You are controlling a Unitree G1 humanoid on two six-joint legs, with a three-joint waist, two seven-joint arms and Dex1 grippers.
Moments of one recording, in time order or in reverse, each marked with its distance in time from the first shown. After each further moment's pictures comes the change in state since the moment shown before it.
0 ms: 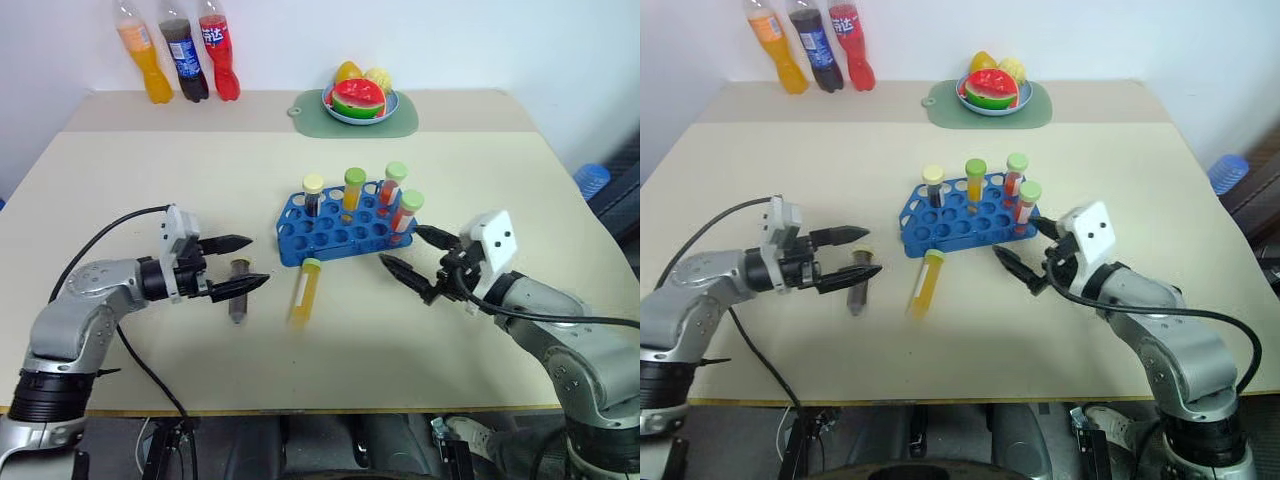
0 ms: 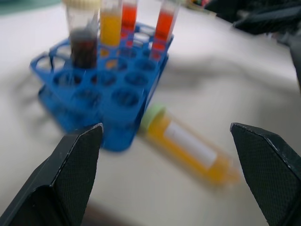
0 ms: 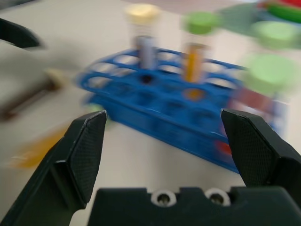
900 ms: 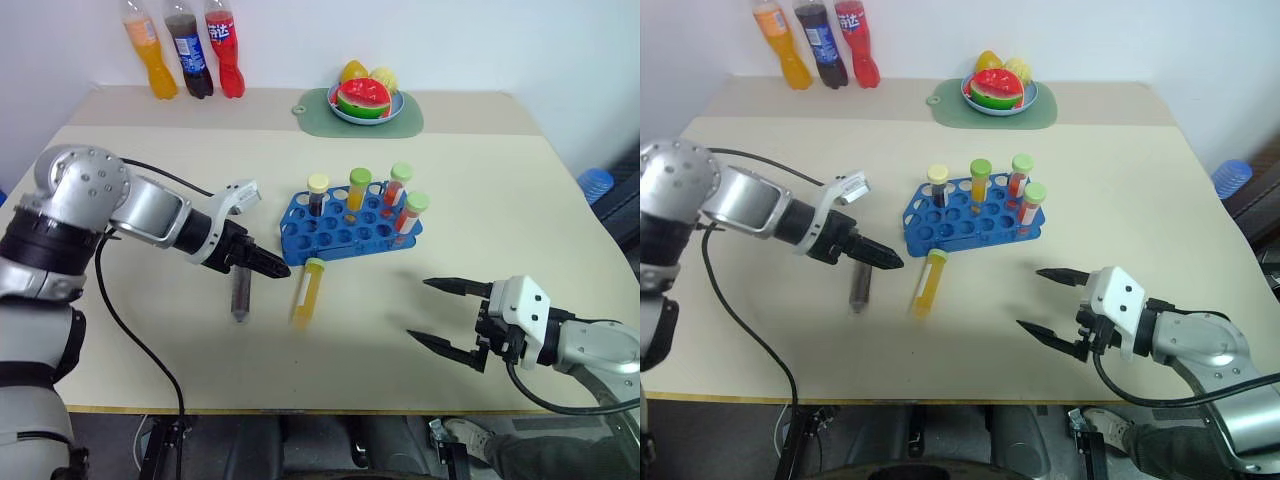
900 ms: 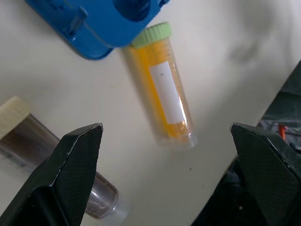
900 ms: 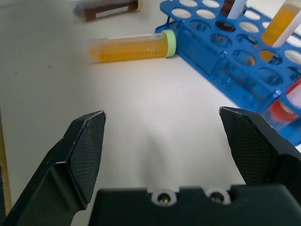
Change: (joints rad) left arm -0.928 0.119 -0.626 0.420 -0.975 1.146 0.940; right arm 0.468 -0.238 -0.081 0.074 -0.272 -0.648 0.471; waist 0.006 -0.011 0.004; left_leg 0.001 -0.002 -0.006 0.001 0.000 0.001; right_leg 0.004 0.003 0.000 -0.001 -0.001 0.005
